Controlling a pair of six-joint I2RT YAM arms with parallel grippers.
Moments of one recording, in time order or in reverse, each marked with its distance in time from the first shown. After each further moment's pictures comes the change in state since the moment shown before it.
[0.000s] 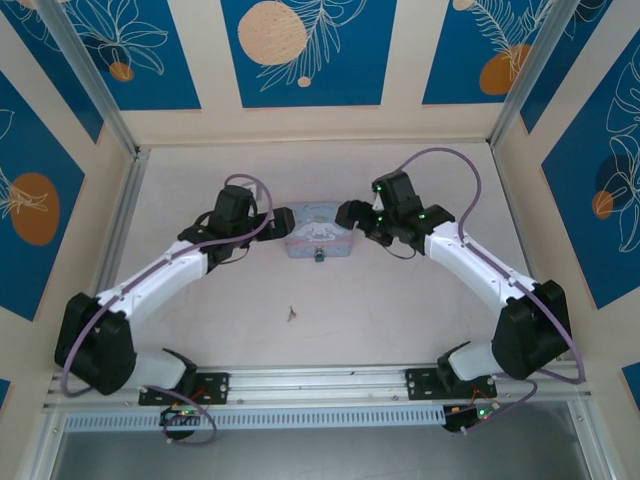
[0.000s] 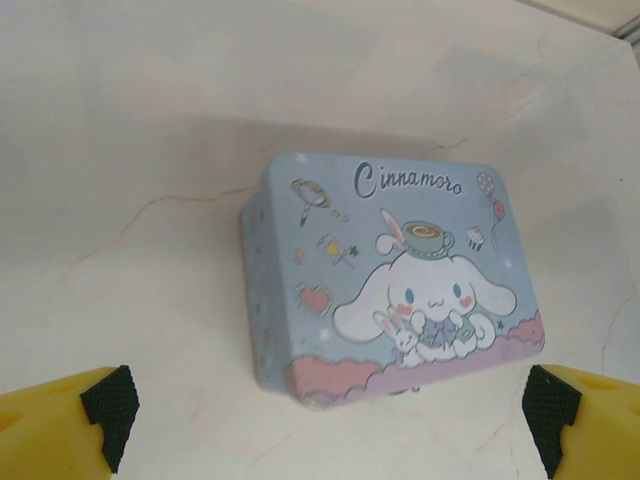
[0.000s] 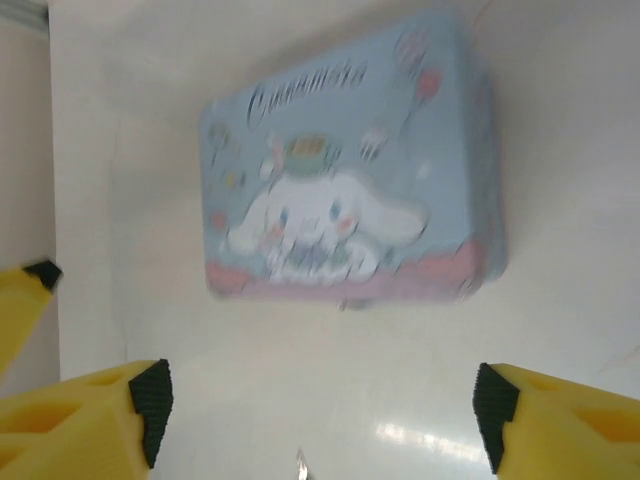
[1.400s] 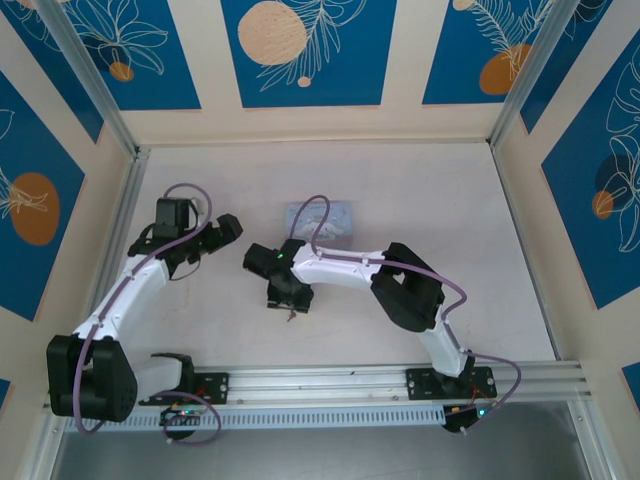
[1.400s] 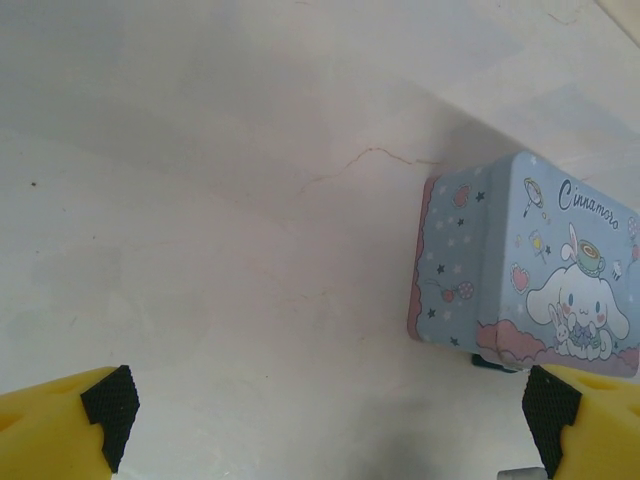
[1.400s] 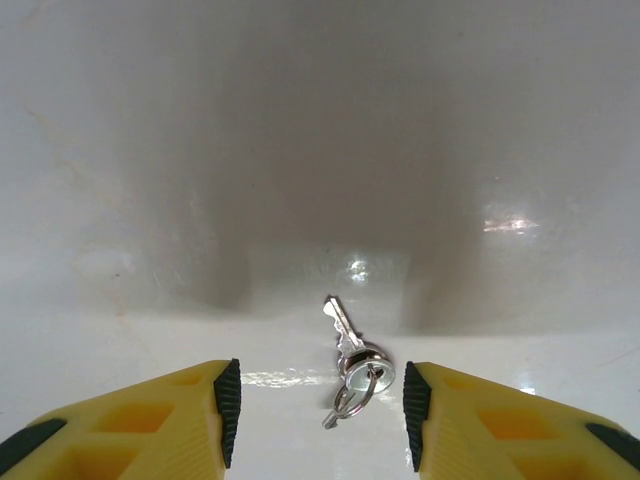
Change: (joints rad) left arm 0.397 -0.136 -0.124 -0.169 0.241 -0.006; right arm 0.572 0.714 0.502 -0.437 0.182 0.458
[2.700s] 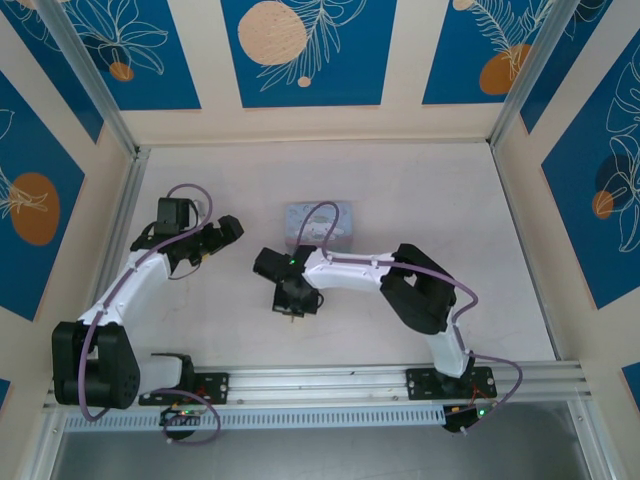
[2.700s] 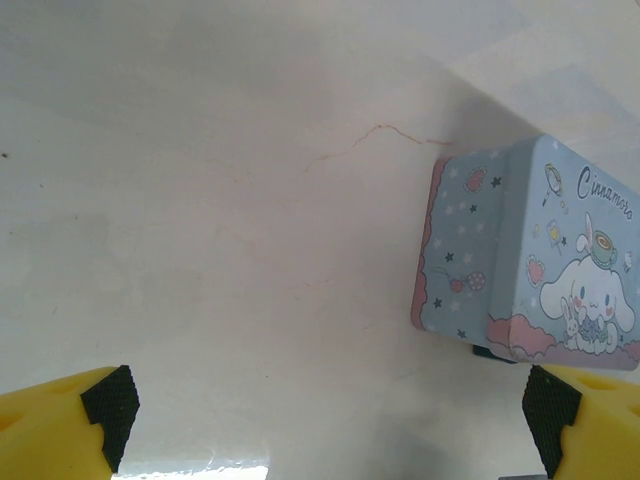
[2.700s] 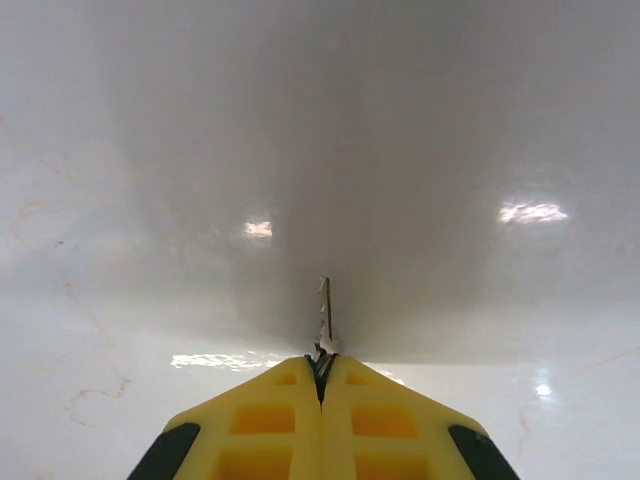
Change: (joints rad) left arm 0.022 0.058 0.000 0.003 0.062 -0.004; right arm -0.021 -0.103 -0.188 0.141 -0.048 -0.026
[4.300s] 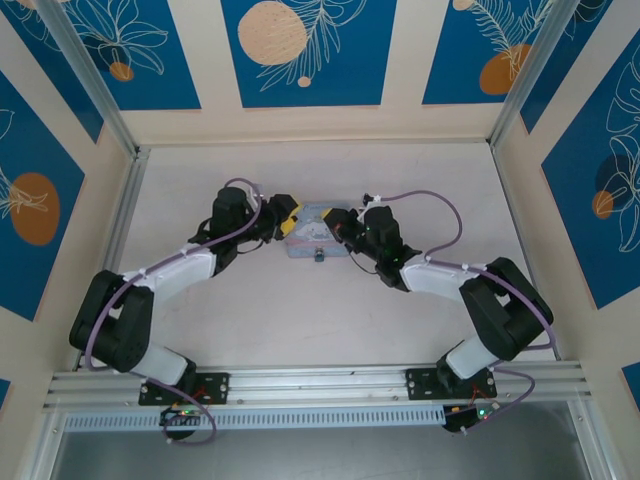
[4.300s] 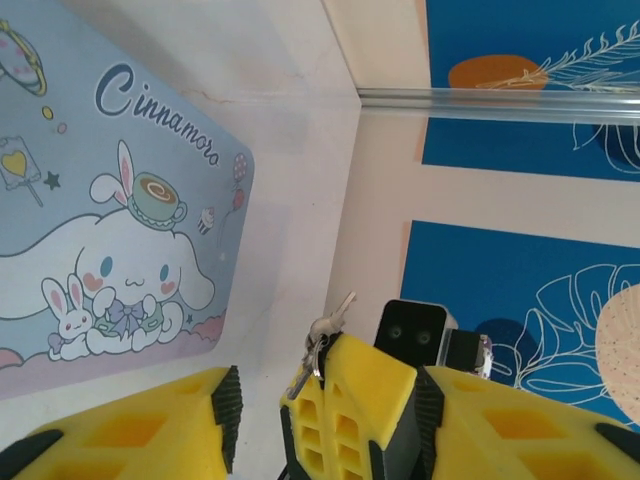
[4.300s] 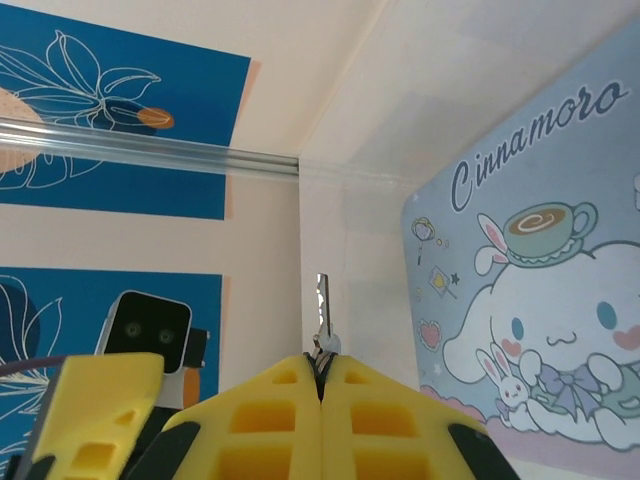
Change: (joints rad) left arm -0.380 0.233 -0.005 0.792 0.153 -0.813; right arm -0.467 -0.471 -0.718 1.439 -0.050 0.108
